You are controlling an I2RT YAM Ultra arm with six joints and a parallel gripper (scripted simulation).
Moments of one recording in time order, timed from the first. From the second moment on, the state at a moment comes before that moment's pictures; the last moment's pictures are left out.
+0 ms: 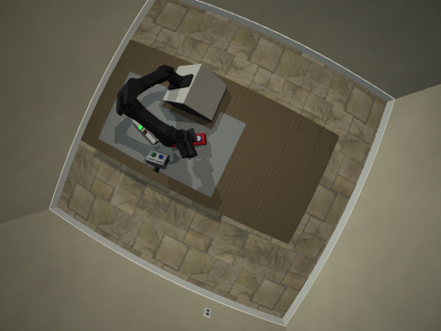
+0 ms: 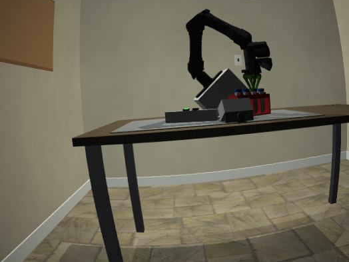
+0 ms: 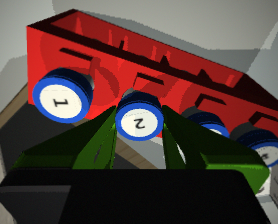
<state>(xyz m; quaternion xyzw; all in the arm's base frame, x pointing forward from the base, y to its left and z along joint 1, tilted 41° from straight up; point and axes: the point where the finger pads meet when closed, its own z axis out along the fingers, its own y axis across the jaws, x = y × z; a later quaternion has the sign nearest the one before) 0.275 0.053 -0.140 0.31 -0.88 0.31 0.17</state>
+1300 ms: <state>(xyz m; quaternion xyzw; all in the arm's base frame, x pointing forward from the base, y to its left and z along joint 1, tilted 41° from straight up) 0.276 0.055 -0.137 0.20 -0.91 0.33 0.13</state>
